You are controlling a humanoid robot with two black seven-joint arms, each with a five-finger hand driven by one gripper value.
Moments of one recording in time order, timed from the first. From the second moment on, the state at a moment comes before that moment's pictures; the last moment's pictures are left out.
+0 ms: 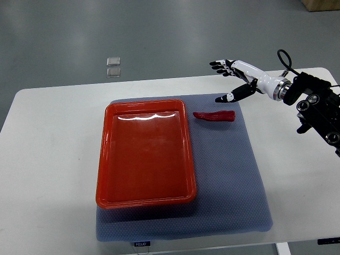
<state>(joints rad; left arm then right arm) -0.03 0.00 -0.05 -0.10 0.12 -0.15 0.03 0.72 -0.28 1.04 0.87 -1.58 0.39 0.22</state>
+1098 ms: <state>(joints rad) -0.03 0.00 -0.05 -0.10 0.12 -0.15 0.03 0.73 -0.27 0.86 0.80 -2.02 0.27 0.21</state>
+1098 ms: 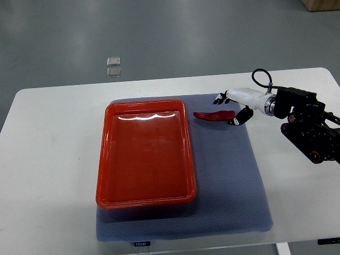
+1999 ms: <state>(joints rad) -0.03 0.00 -0.05 -0.10 0.12 -0.15 0.03 0.72 -0.26 0.87 0.80 -2.06 0.26 0.21</state>
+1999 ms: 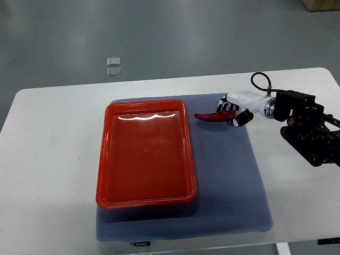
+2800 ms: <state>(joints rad) -0.03 0.00 -0.05 -0.10 0.12 -0.15 0.03 0.86 -0.18 0.66 1.04 -1.95 0.25 0.22</state>
